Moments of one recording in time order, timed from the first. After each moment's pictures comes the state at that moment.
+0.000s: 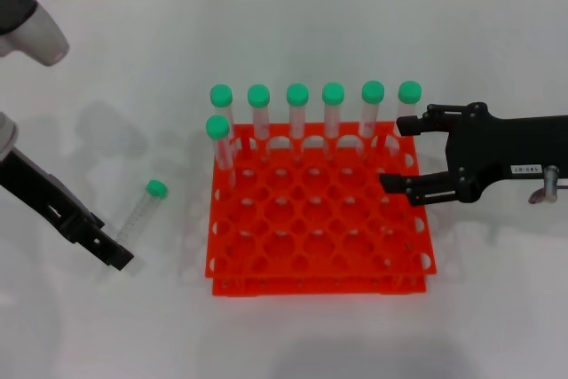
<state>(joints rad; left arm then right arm) -0.78 -1.95 0.90 0.77 2.73 1.75 -2.12 0.35 2.01 -1.31 -1.10 -1.70 -1.36 1.57</state>
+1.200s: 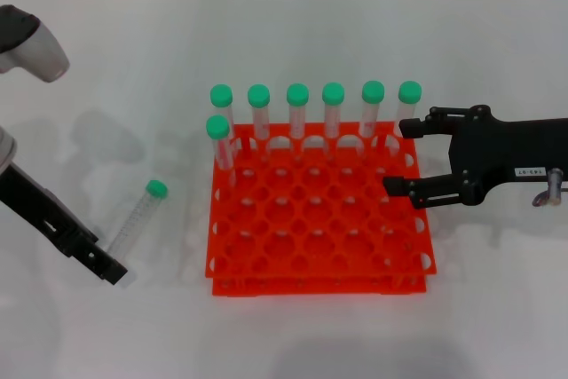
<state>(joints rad) -0.78 -1.95 0.90 0.72 2.75 1.73 -2.12 0.34 2.01 -1.31 -1.10 -1.70 -1.37 1.57</state>
